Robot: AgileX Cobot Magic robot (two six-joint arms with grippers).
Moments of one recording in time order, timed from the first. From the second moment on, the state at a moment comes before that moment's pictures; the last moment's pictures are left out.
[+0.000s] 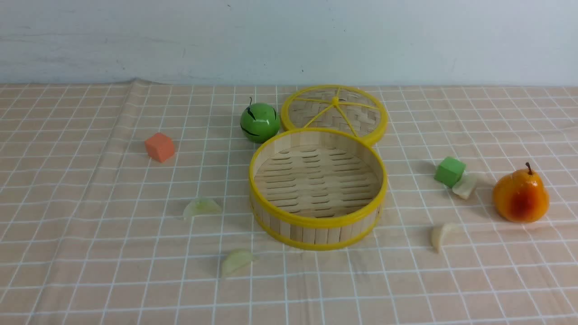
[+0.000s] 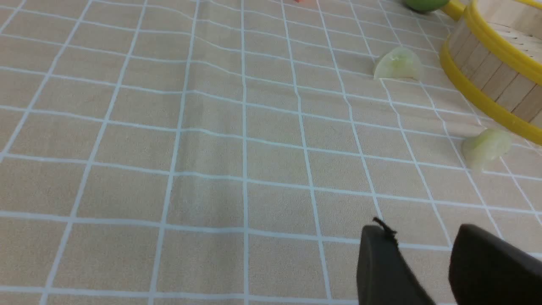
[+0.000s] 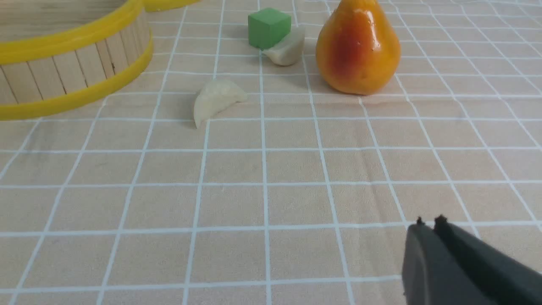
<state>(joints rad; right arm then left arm) 0.02 -0.01 0.01 -0.07 0.39 0.10 -0.12 -0.01 0.03 -0.01 0.39 -0.29</state>
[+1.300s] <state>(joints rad) 0.02 -0.01 0.03 -0.15 0.24 0.10 -0.12 -0.01 0.03 0.07 0.25 -0.28</state>
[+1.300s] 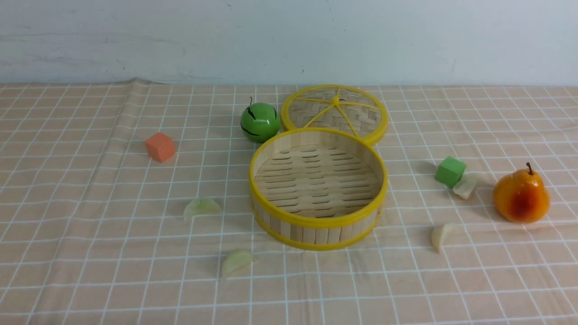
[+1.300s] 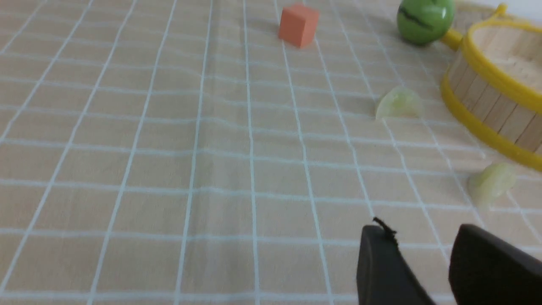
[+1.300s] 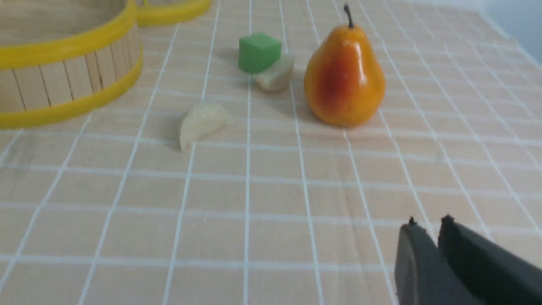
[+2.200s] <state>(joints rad) 0.02 0.09 -0.17 -0.22 -0.42 0.35 -0.12 0.00 -0.08 0.00 -0.22 -0.71</state>
